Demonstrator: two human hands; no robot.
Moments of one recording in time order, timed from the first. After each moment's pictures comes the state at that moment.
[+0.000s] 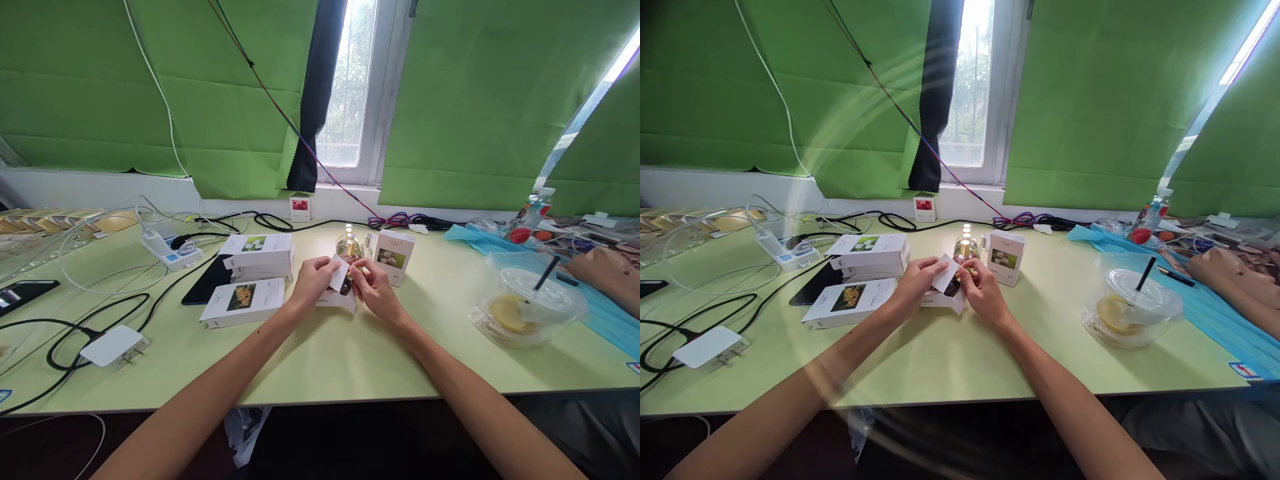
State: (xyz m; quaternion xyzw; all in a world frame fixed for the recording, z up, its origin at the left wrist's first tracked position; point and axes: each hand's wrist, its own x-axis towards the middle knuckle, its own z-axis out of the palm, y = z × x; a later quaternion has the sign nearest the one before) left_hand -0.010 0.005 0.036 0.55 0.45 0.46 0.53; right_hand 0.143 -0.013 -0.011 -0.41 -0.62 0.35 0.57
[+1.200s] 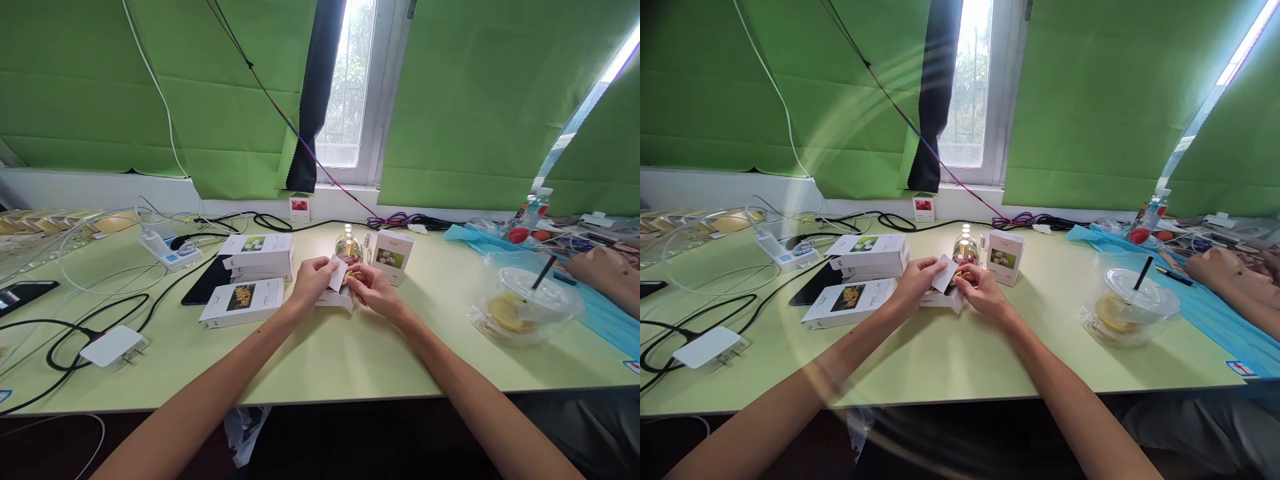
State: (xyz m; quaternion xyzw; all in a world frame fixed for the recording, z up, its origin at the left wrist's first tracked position) left_hand -0.009 0.007 0.033 0.55 0.47 0.46 0.51; right_hand 0.151 -0.011 -0.006 -0.39 -0.65 0.42 0.50
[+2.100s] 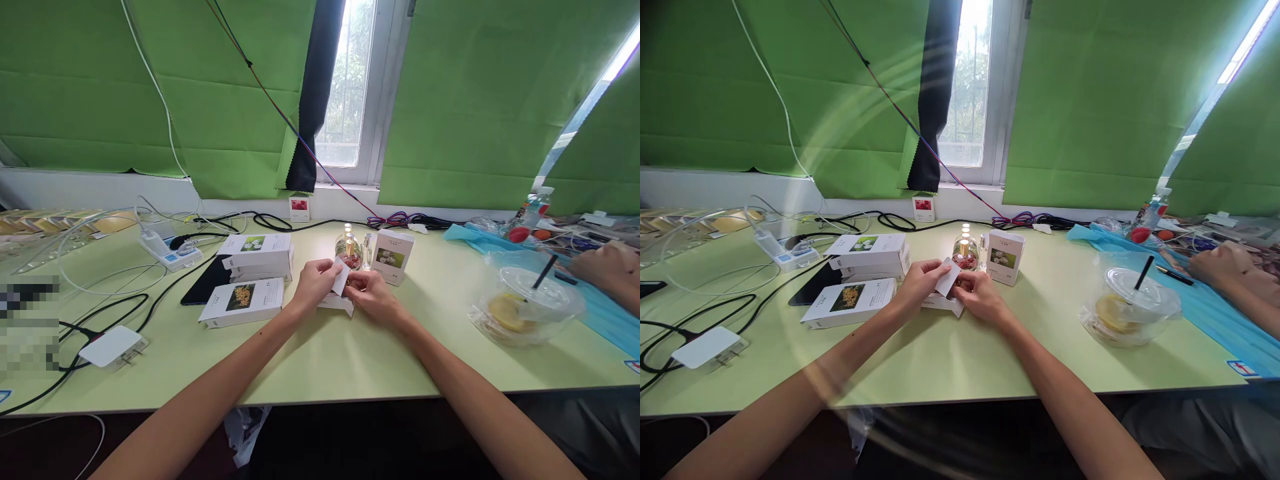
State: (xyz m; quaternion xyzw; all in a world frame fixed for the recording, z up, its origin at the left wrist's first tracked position) left_hand -0.008 0.002 0.033 0.60 0.47 0.44 0.47; right_hand 0.148 -0.014 -0.005 -0.44 -0.72 0.31 0.44
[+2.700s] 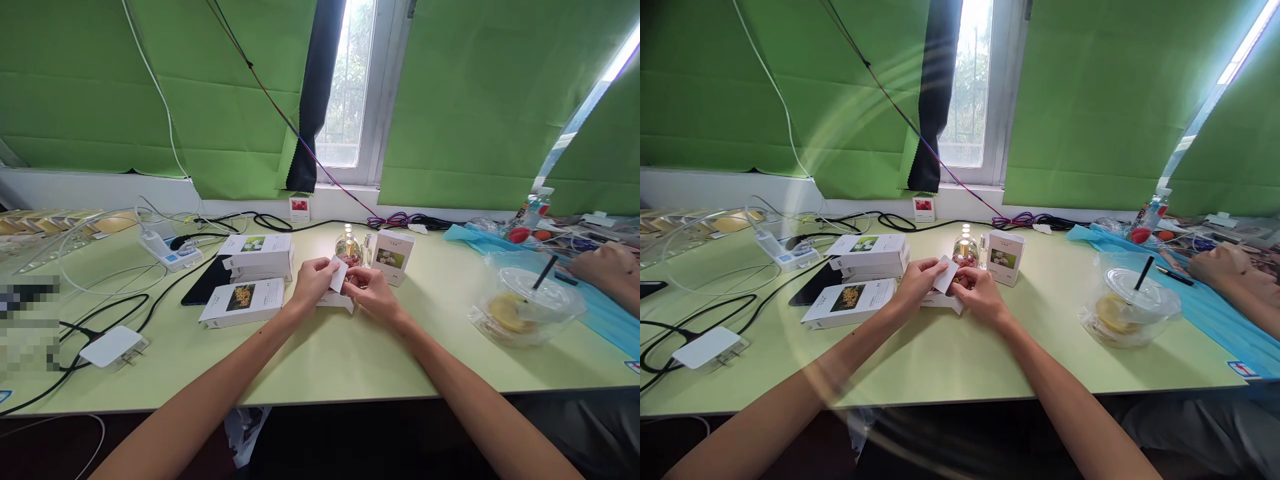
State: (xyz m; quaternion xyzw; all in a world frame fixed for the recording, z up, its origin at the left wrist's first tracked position) left_hand -0.008 0.004 0.034 0.55 0.47 0.47 0.51; right_hand 0.143 -0.016 -0.001 -0.47 -0.67 0.31 0.49
